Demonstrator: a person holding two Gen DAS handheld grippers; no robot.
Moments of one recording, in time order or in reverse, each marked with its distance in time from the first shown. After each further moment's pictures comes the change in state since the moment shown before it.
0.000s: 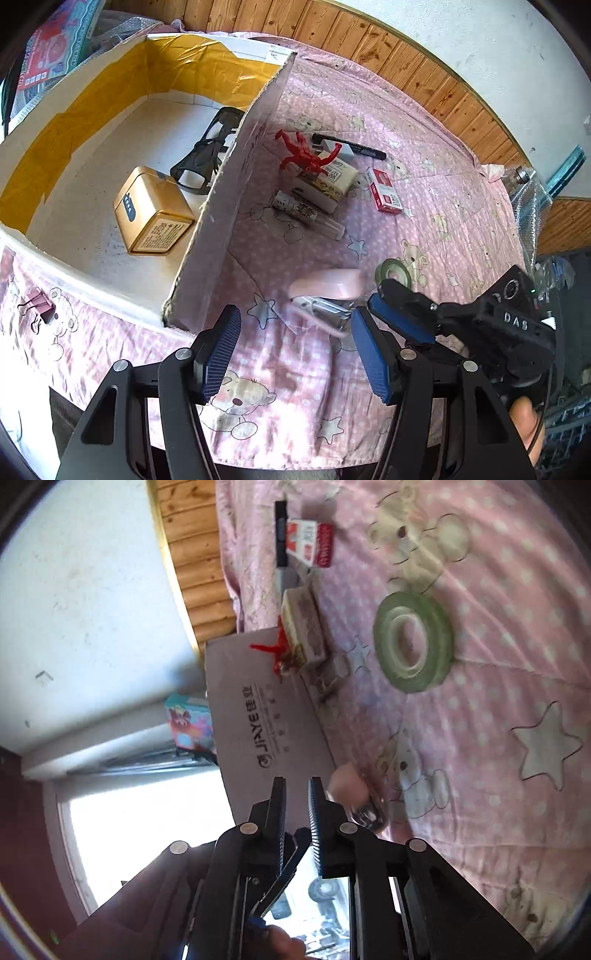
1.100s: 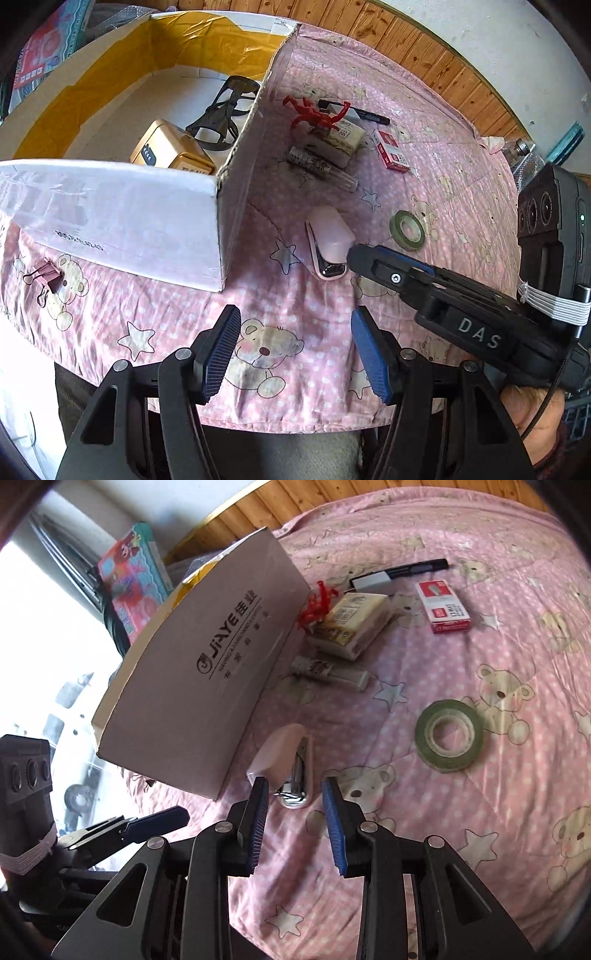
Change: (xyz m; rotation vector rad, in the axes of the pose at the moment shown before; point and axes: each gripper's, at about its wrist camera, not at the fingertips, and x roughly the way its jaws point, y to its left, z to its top) left arm -0.004 0.016 -0.032 0.041 0.072 0.020; right arm 0.043 0.079 -0.048 -0.883 0.084 -0.646
